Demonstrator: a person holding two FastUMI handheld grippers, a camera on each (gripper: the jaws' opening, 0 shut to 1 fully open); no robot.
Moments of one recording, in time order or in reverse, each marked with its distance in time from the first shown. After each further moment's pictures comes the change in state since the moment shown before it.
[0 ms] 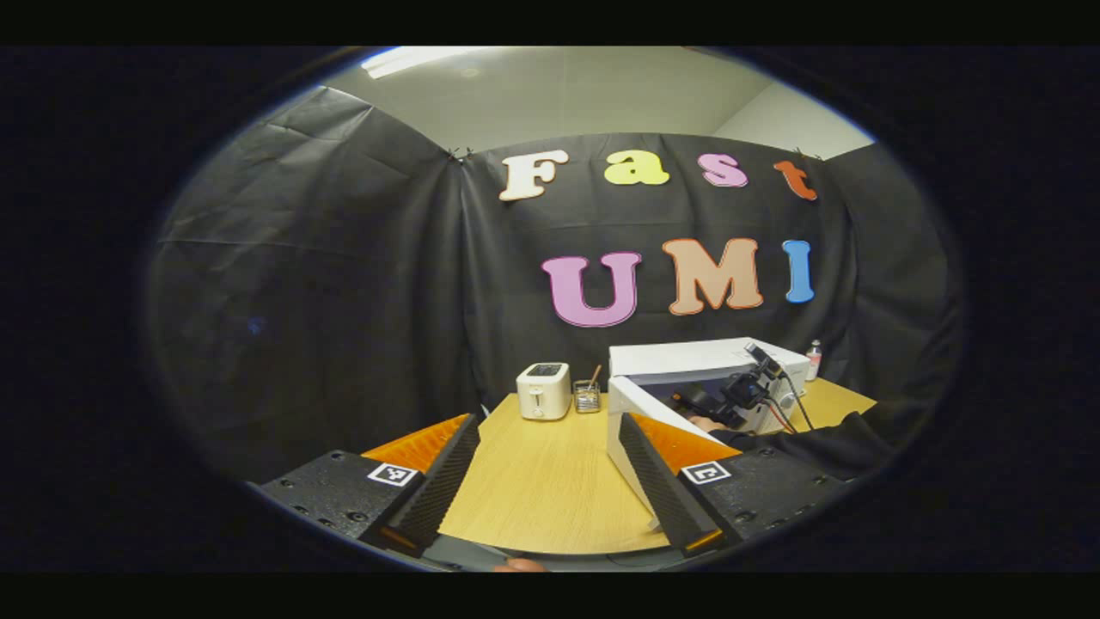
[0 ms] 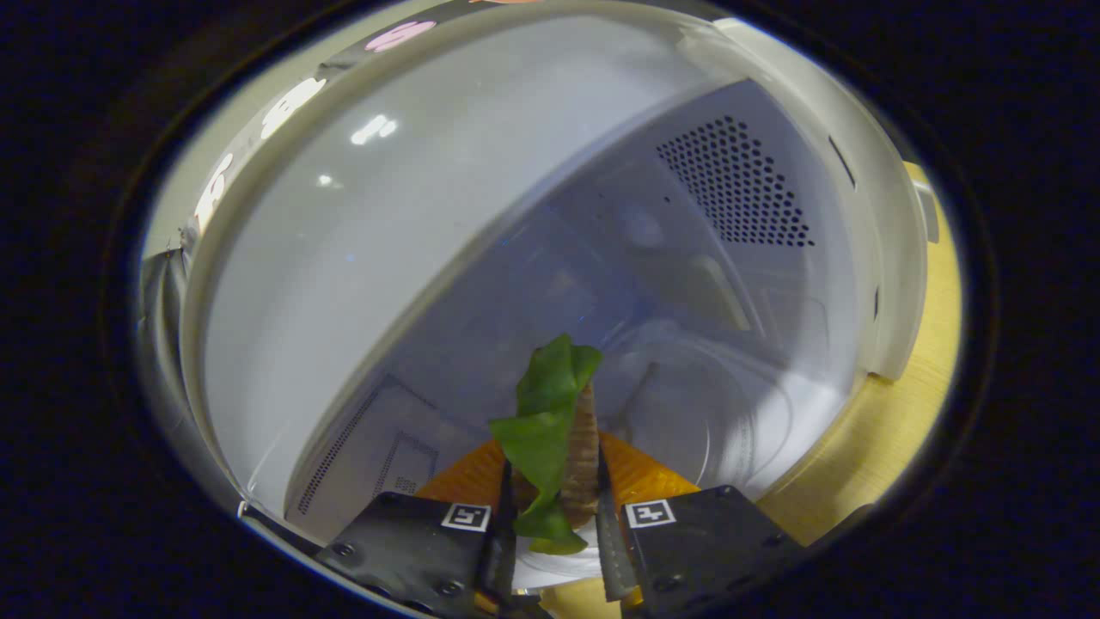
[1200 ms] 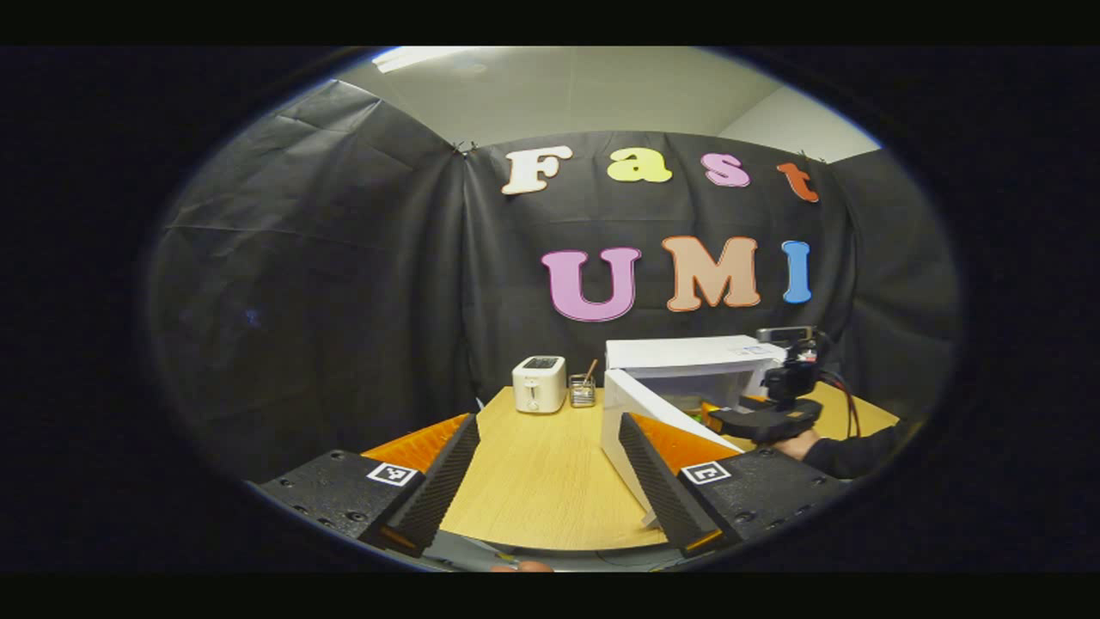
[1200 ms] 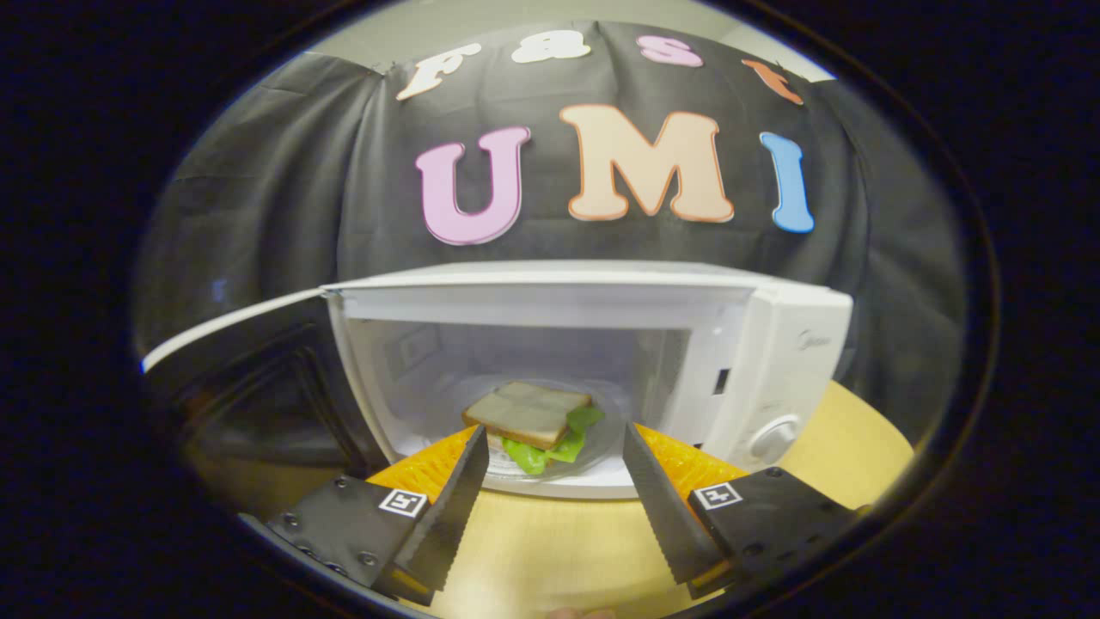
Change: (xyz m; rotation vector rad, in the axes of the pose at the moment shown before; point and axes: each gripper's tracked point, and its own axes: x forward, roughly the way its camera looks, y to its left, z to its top) left arm 0.000 -0.001 -0.025 -0.027 0.030 -0.015; right arm -0.168 -0.034 0.051 -0.815 -0.101 0.208
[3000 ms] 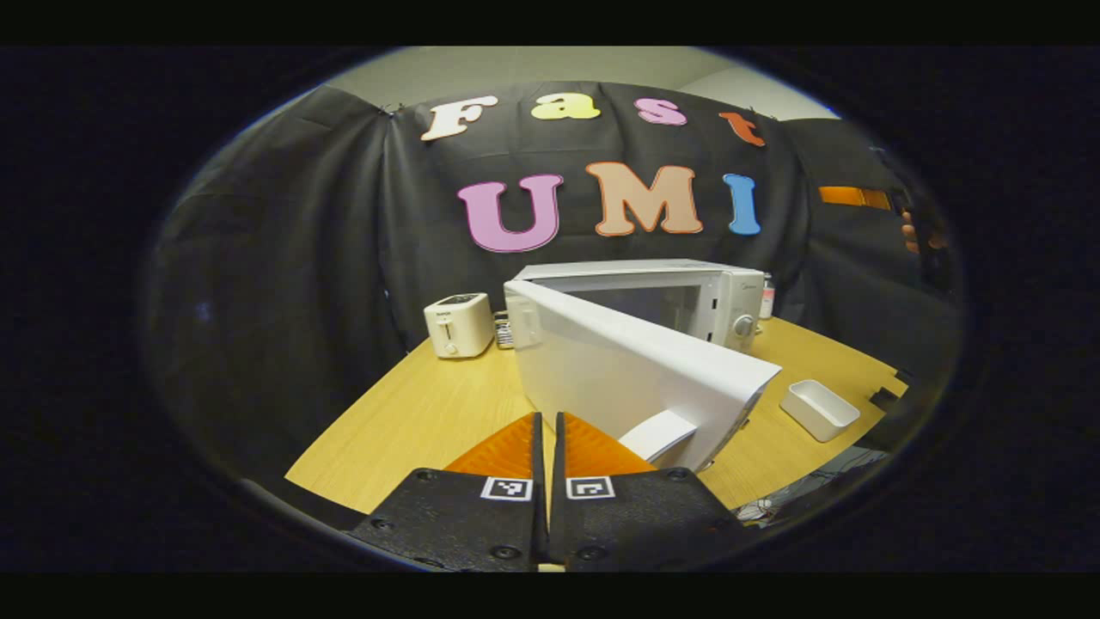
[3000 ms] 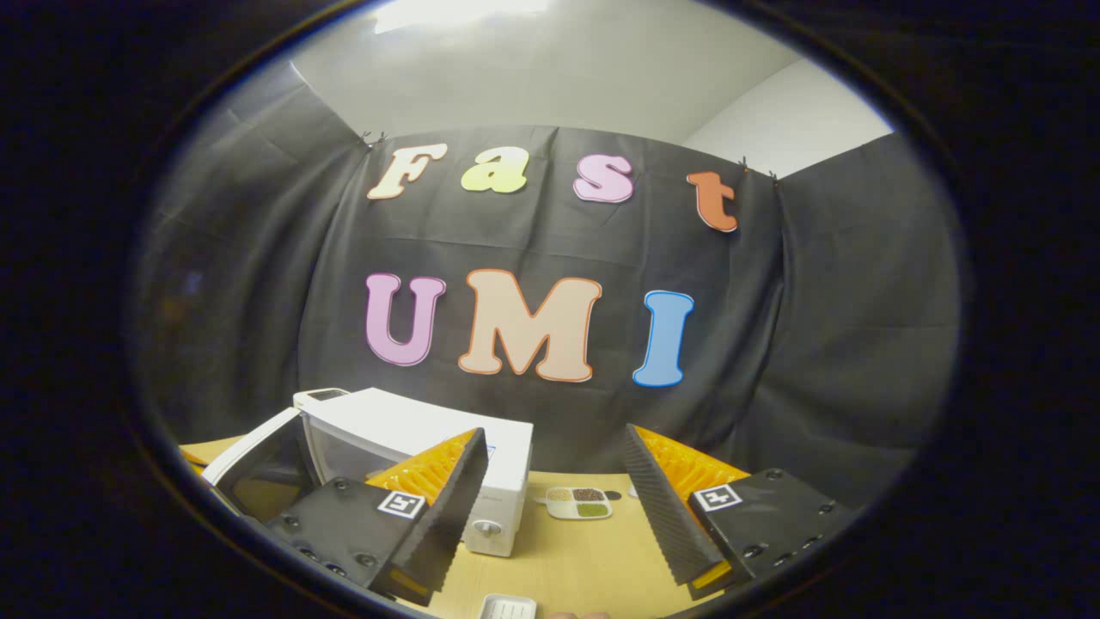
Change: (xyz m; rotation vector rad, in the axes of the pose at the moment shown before) left arm 0.053 -0.121 -0.128 0.065 0.174 -0.205; right arm -0.190 -0.197 0.220 -0.134 -0.287 -0.169
